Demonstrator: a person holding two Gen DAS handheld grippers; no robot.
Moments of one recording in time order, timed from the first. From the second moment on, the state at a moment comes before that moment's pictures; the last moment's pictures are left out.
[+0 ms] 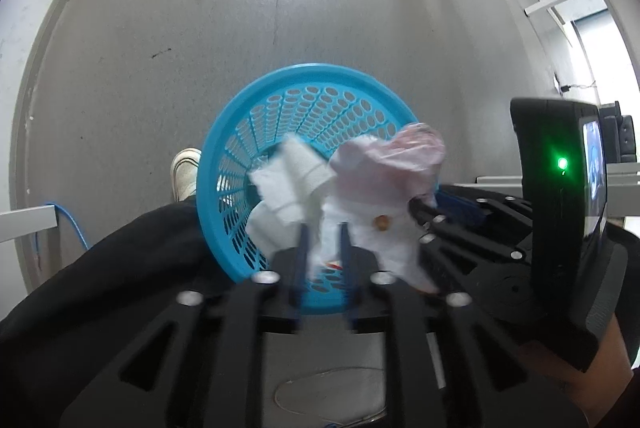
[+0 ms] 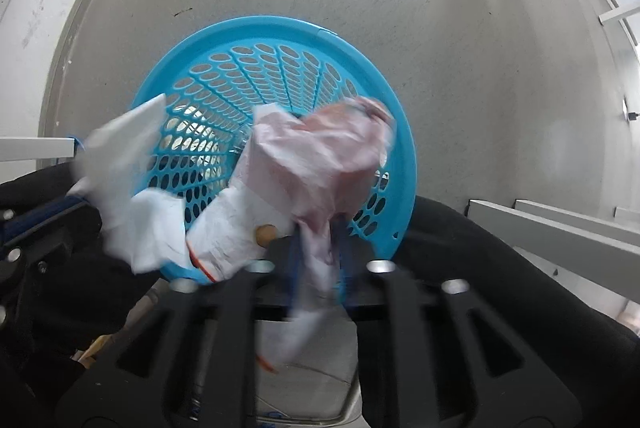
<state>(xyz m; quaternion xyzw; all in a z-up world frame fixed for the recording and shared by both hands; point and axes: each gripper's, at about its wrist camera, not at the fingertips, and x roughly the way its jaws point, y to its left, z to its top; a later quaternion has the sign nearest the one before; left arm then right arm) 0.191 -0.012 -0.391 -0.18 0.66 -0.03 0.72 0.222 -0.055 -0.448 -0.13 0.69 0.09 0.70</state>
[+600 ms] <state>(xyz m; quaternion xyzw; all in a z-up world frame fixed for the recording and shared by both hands) 0.150 0.014 -0.329 -0.20 0.60 0.02 0.77 0.182 -0.054 -0.369 -0.10 0.65 0.15 0.74</state>
